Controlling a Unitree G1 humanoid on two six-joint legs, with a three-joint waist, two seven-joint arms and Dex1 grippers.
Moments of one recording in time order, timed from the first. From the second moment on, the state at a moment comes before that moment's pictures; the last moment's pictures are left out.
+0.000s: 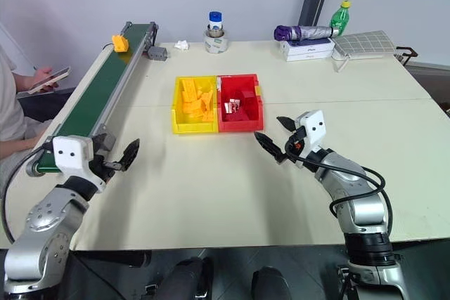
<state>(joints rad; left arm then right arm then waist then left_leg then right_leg) 0.07 0.39 0.32 -0.52 -0.39 0.43 -0.26 -0.29 -0.46 -0.11 -0.13 0.45 0.37 0.65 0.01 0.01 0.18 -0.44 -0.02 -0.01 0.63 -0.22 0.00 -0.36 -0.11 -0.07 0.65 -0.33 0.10</state>
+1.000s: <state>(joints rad) 0.42 0.41 0.76 -0.47 -0.60 0.33 -0.41 -0.36 -0.49 0.03 -0.21 0.53 0.48 0.89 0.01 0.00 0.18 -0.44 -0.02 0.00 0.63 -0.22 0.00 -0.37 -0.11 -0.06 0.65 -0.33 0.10</state>
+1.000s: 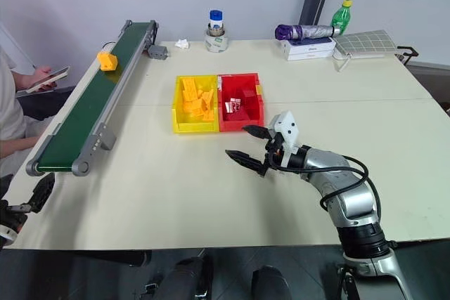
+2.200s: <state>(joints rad) 0.23 0.47 0.65 -0.37 -0.57 0.35 -0.38 -0.30 -0.56 -0.09 -0.10 0.45 0.24 0.89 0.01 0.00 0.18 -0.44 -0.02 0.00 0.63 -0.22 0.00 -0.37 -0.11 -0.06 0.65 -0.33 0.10</state>
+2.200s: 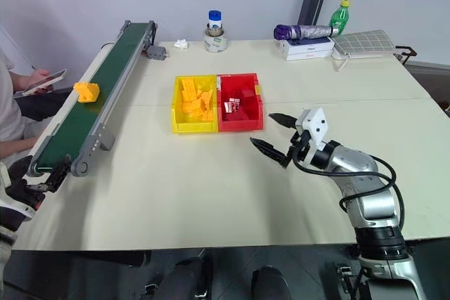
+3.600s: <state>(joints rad) 0.02 0.63 0.60 -0.19 -0.57 0.57 -0.33 -0.26 -0.53 -0.06 -0.17 0.45 0.24 0.83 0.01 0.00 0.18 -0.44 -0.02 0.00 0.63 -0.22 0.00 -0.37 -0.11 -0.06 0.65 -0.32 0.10</state>
